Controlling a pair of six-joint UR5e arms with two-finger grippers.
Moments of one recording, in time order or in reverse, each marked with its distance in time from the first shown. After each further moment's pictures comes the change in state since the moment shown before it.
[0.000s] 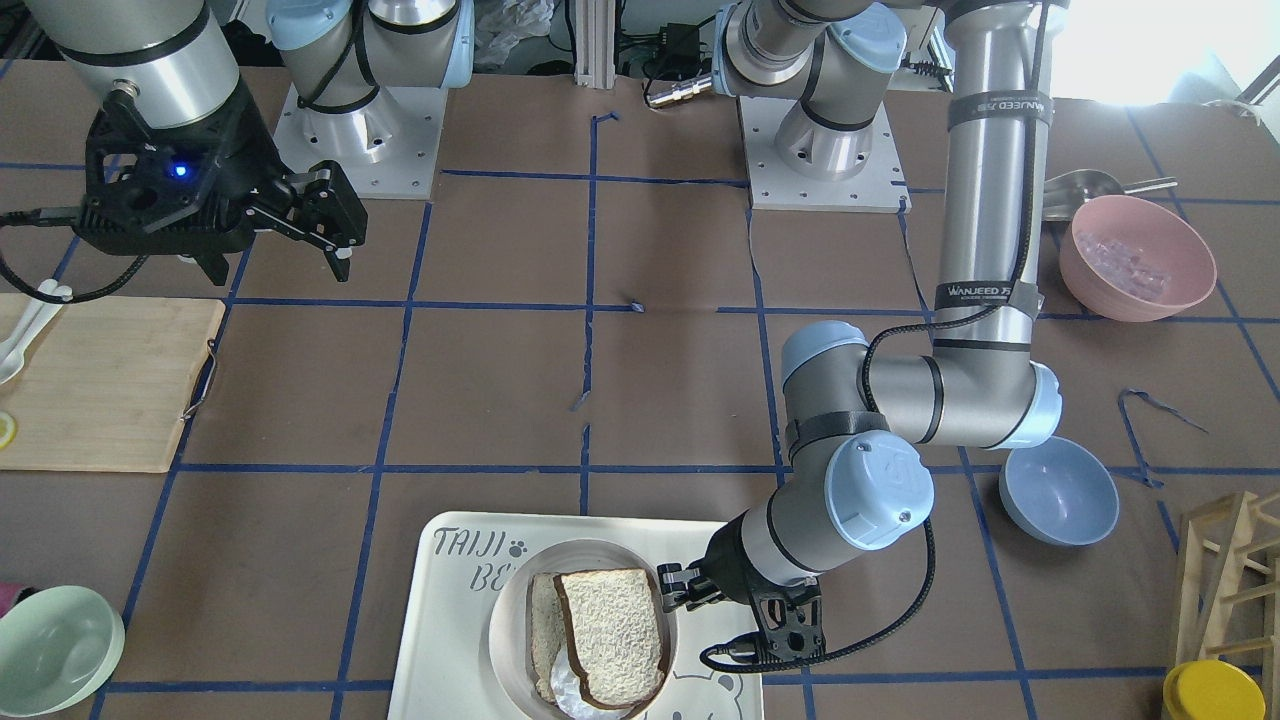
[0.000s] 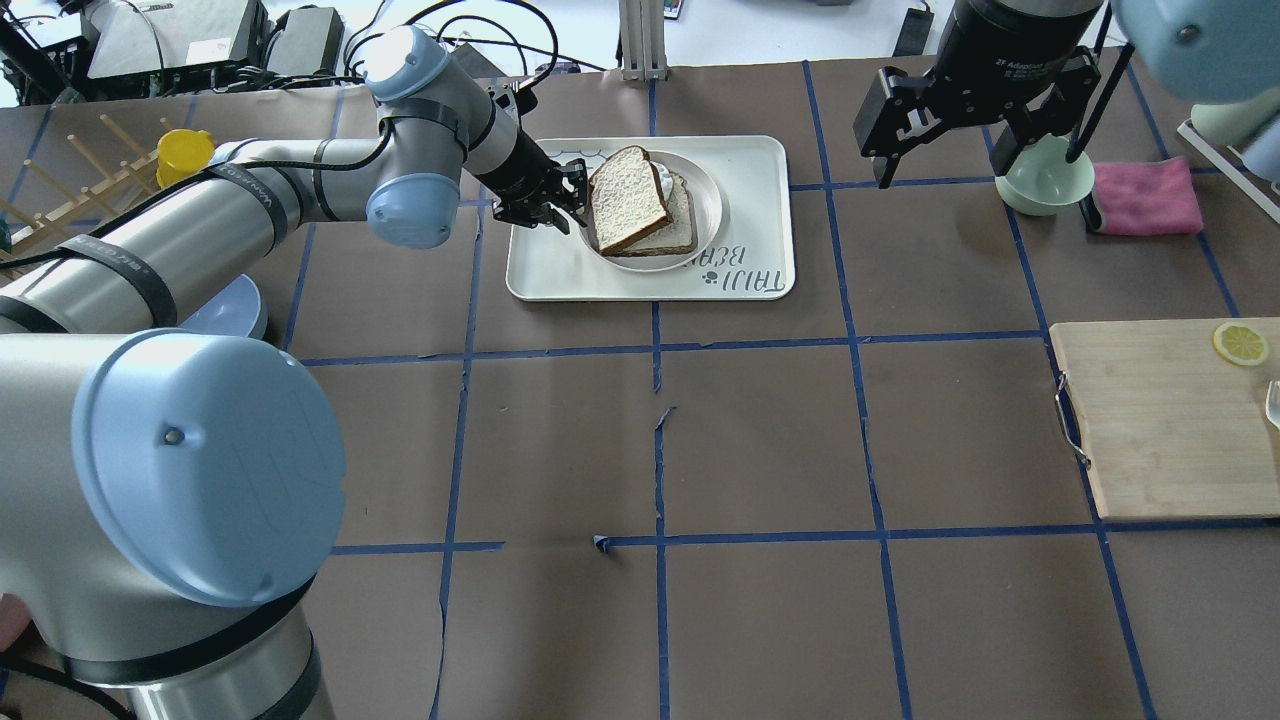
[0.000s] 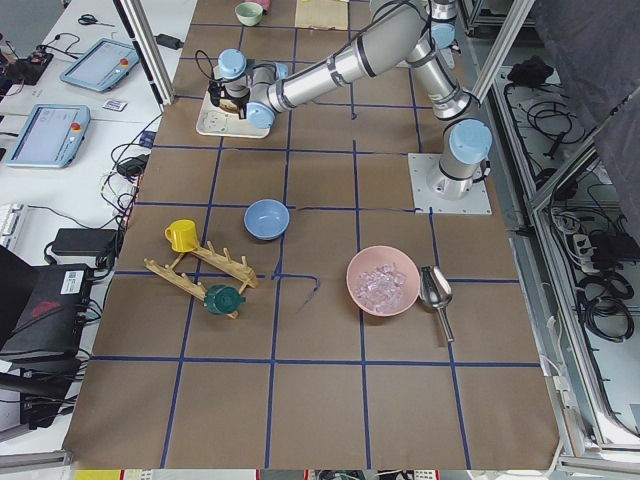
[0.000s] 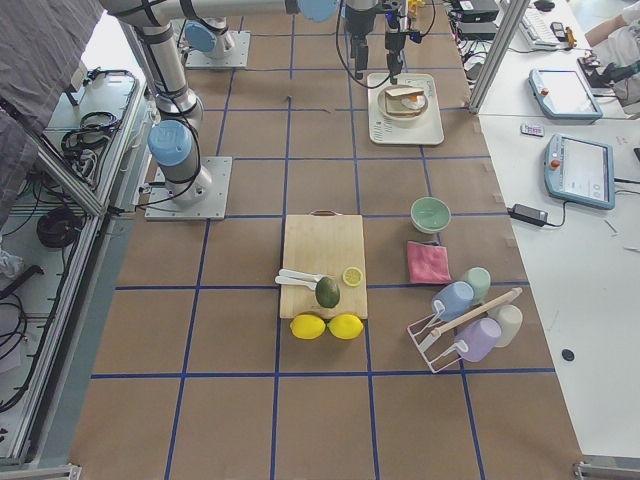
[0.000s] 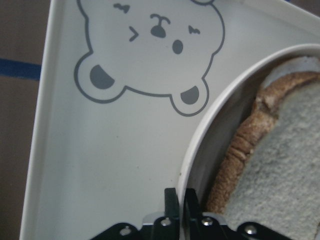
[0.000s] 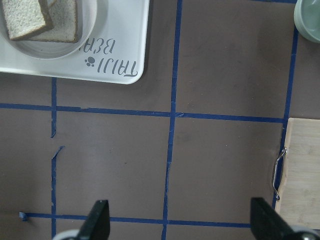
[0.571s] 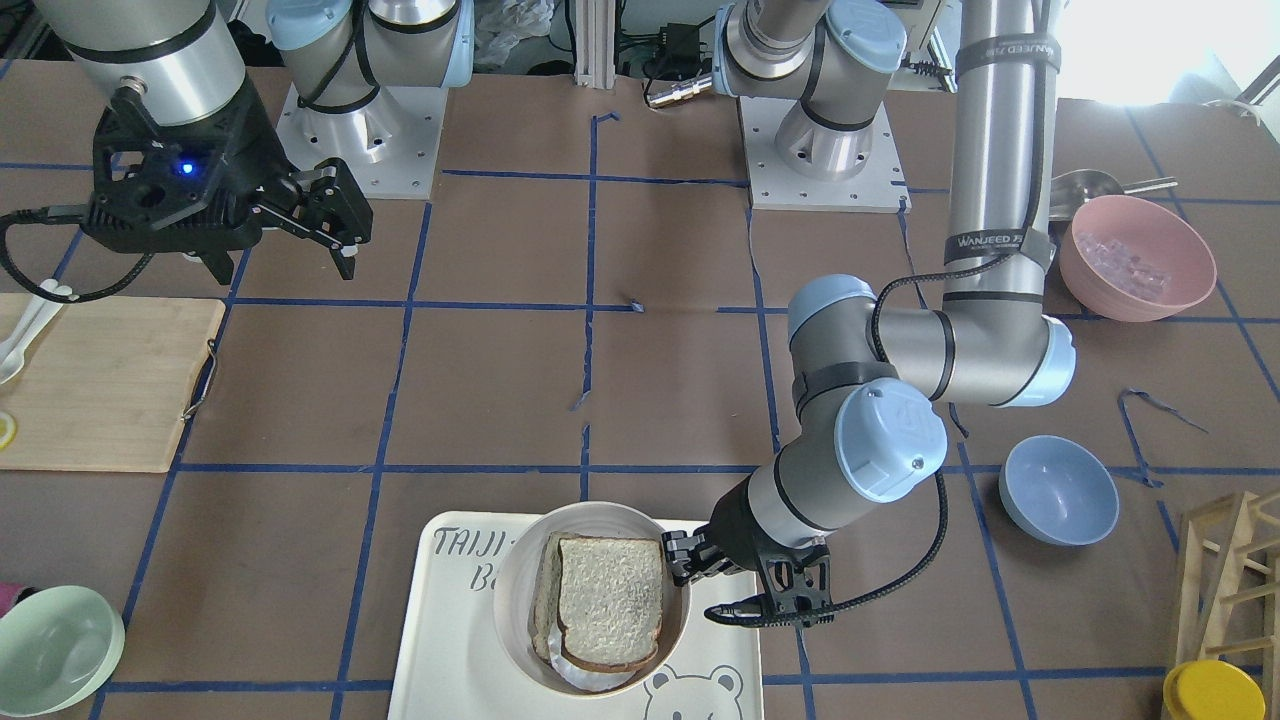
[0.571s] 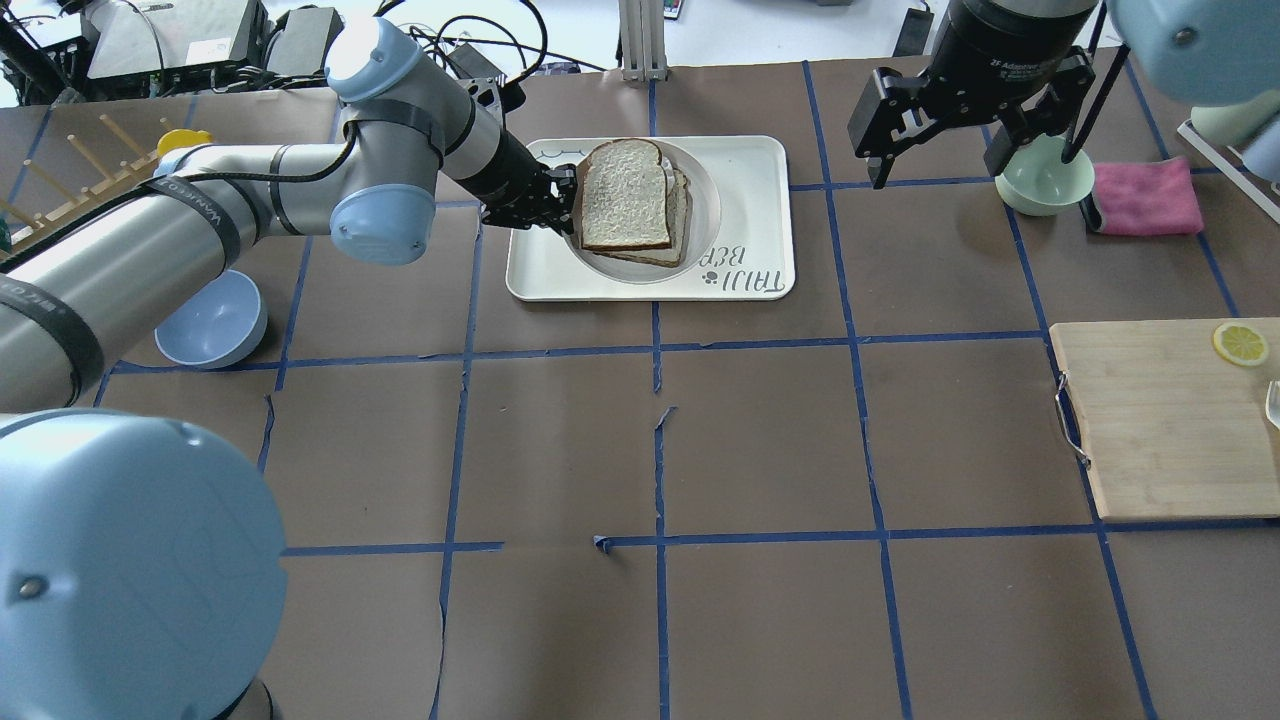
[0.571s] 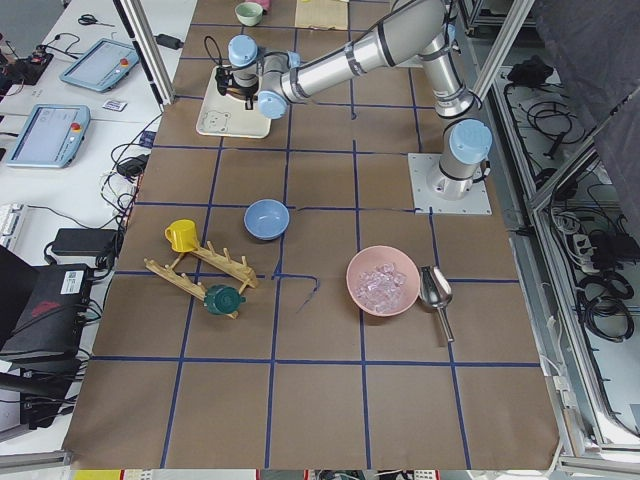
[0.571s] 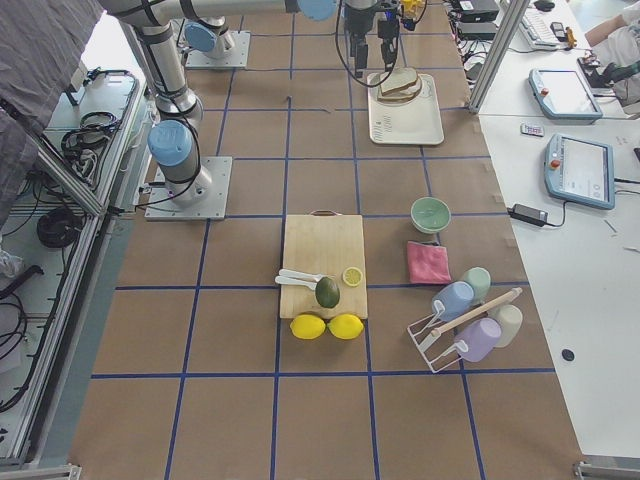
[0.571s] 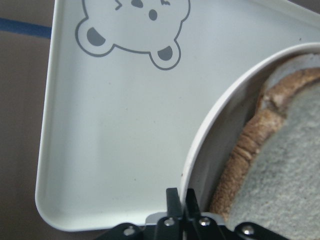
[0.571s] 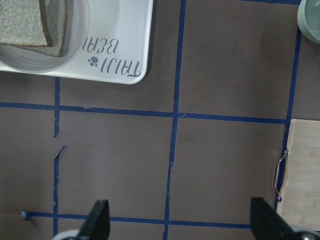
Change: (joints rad) left arm 0.000 0.053 -0.042 0.004 0.002 0.012; right arm 0.005 -0.001 0.000 -0.003 0.003 -0.001
